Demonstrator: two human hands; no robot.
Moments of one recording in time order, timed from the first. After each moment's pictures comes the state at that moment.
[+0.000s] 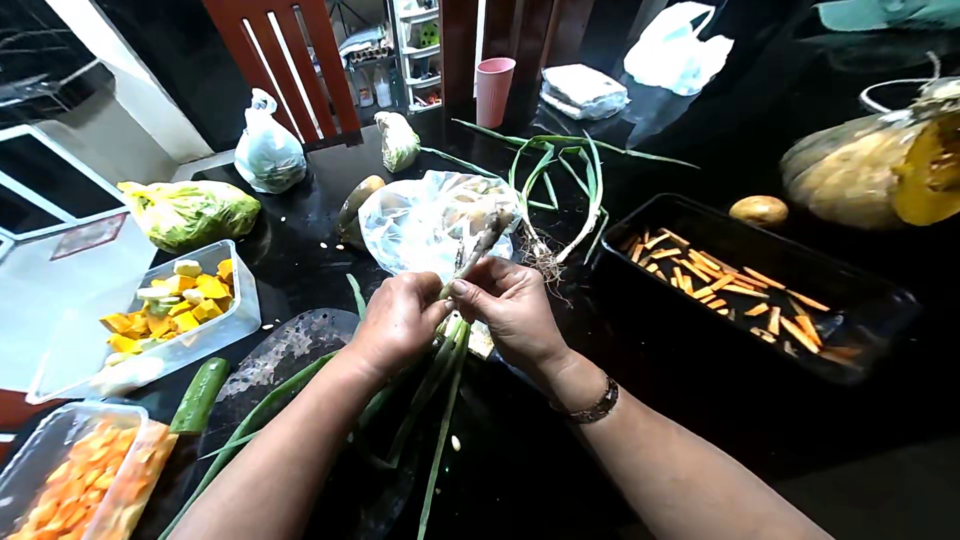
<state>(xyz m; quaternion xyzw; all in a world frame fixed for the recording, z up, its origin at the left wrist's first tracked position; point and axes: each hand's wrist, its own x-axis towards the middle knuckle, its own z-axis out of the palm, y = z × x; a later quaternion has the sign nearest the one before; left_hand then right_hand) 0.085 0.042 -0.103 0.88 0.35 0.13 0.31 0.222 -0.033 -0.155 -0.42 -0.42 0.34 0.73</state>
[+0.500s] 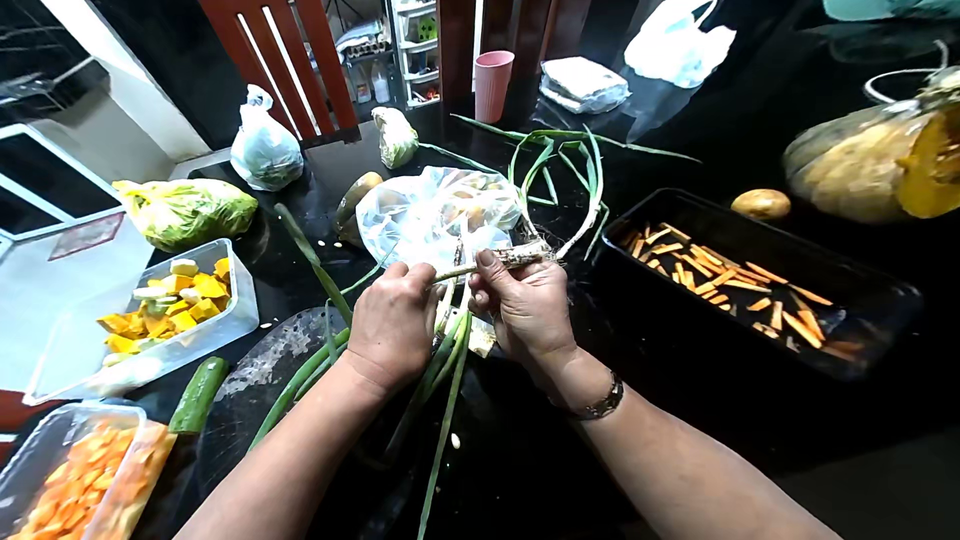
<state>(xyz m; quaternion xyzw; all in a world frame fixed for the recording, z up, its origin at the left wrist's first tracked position) 0.081 0.028 -0.108 0.91 0.32 0.23 0.10 0.217 -0.034 -0.141 -0.40 -0.24 0.36 0.81</state>
